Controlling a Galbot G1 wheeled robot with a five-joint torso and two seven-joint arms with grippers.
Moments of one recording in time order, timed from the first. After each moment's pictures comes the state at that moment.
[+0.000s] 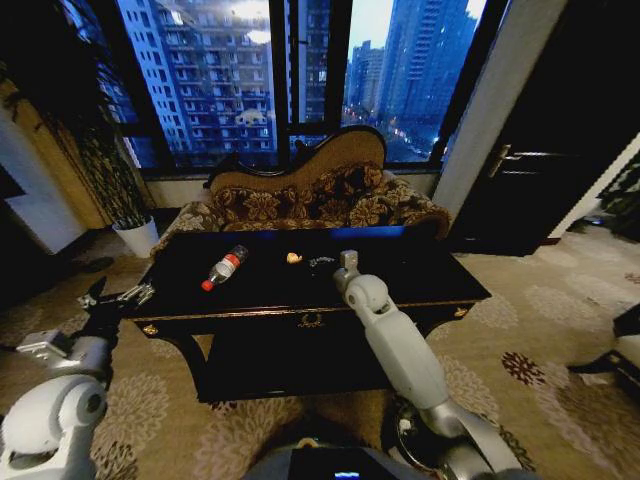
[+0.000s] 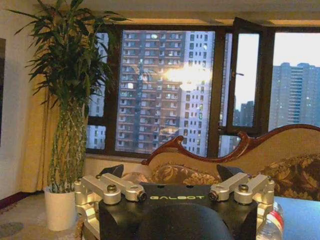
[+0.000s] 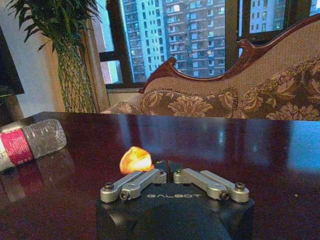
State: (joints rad) left arm 1.54 -1.21 -1.08 -2.26 -0.62 0.32 -0.03; right arm -0.76 1.32 0.15 1.71 0.49 -0.63 0.00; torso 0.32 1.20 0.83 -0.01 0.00
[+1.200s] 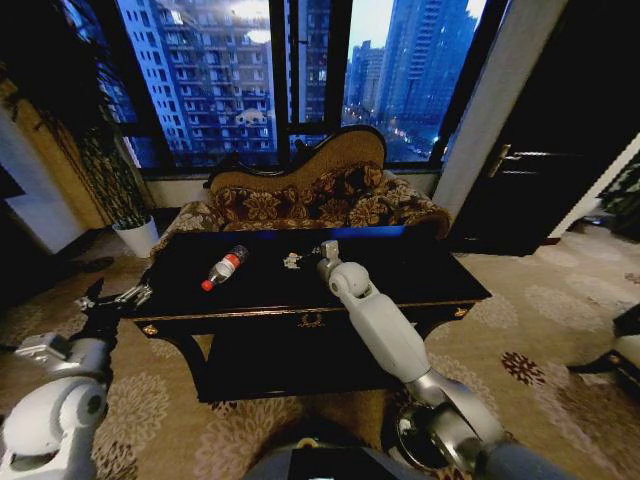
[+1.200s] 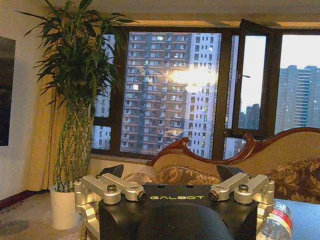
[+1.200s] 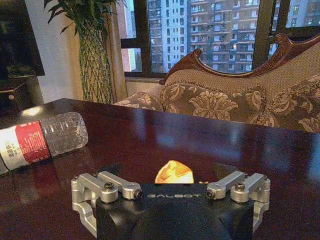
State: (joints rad) left arm 1.54 -1.23 -1.09 -2.25 -0.62 0.30 -0.03; right arm -0.58 1.38 -0.01 1.52 0.48 -0.61 0.00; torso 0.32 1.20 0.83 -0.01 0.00
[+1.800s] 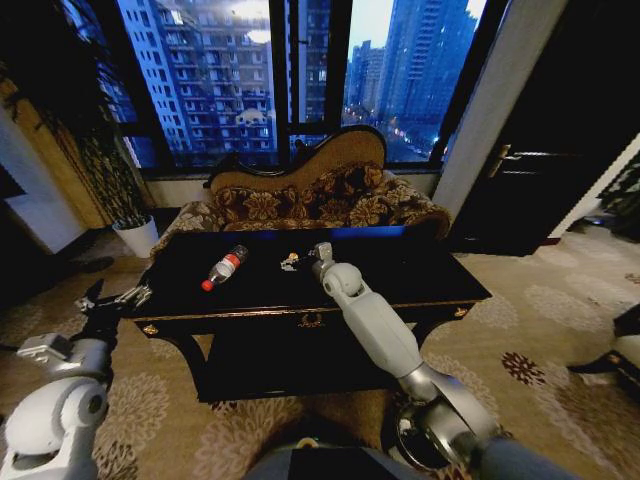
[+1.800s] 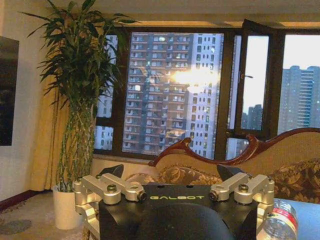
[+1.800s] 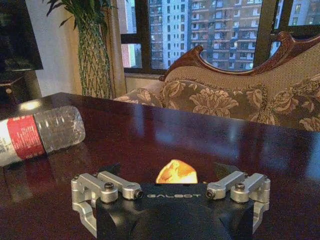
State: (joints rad) left arm 1.54 -1.23 -1.09 -2.23 -0.62 0.29 -0.03; right arm -0.55 1.40 -0.04 1.47 0.47 -0.60 0.00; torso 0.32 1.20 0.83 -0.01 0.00
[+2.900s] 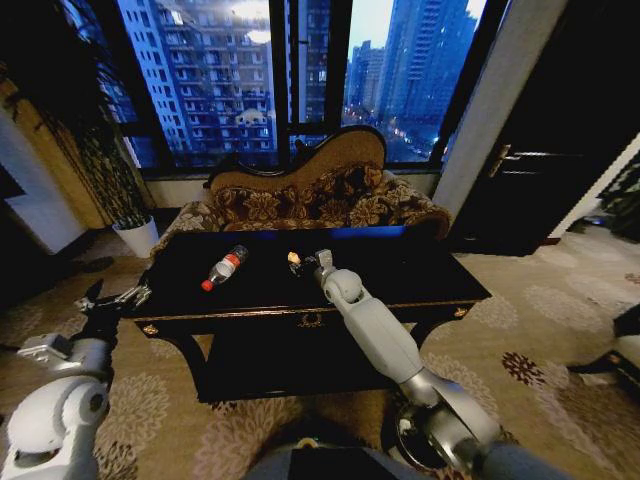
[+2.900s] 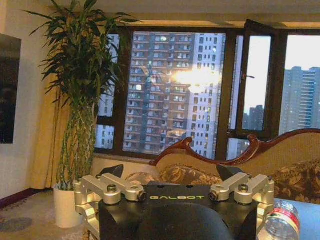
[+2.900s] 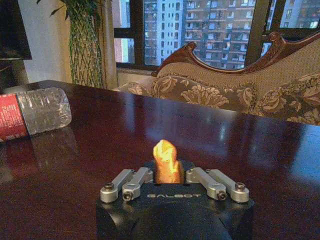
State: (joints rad) left arm 1.54 -1.23 -1.09 -2.22 -0.62 0.28 -0.03; right arm -0.58 1.39 -0.04 1.45 0.41 -0.58 0.00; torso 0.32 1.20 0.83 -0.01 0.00
